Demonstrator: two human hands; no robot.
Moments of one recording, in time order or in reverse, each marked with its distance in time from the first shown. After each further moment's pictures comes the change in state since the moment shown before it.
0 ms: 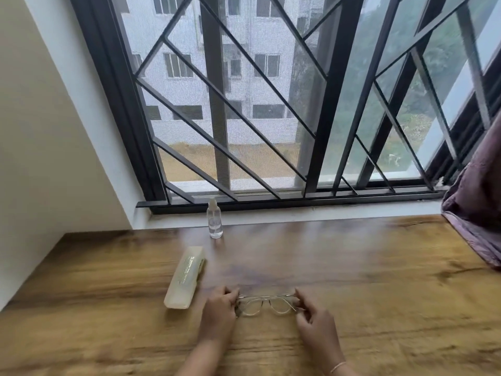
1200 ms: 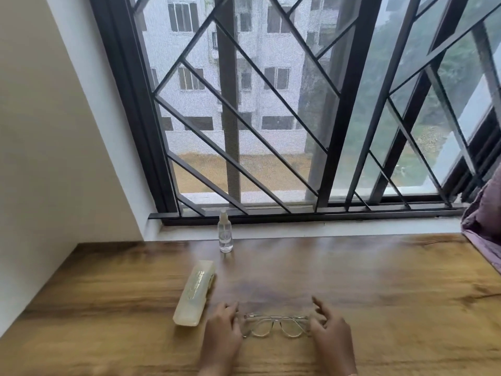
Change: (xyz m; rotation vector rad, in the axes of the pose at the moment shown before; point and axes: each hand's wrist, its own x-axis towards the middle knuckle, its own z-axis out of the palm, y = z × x) left_hand 0.001 -0.012 -0.005 -0.010 0.103 -0.044; right_hand 0.013 -0.035 -0.012 -0.019 0.095 0.158
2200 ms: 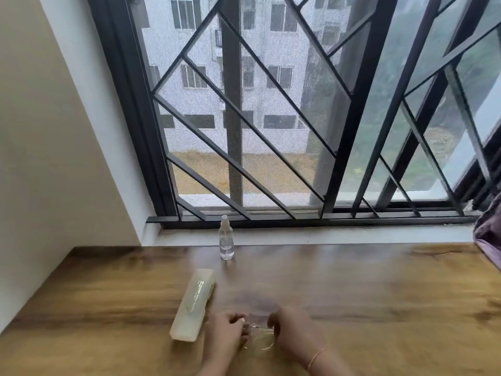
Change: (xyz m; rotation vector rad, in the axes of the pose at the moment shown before) left_hand 0.031 0.010 0.004 -0.581 -0.144 -0.609; right_hand 0.031 -0.035 0.054 -0.691 -0.483 -0.455
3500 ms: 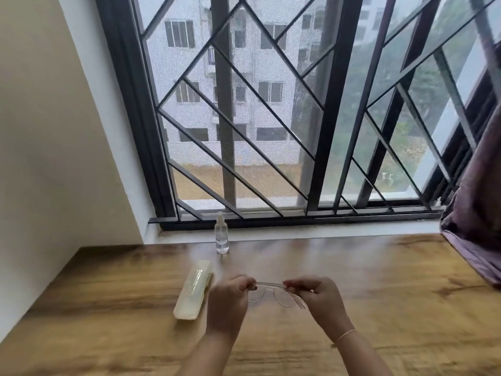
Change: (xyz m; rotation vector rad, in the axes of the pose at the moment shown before) left_hand -0.061 0.051 -0.003 0.598 0.213 1.000; right_hand -0.066 0.015 -0.061 0.849 0.437 -0.035
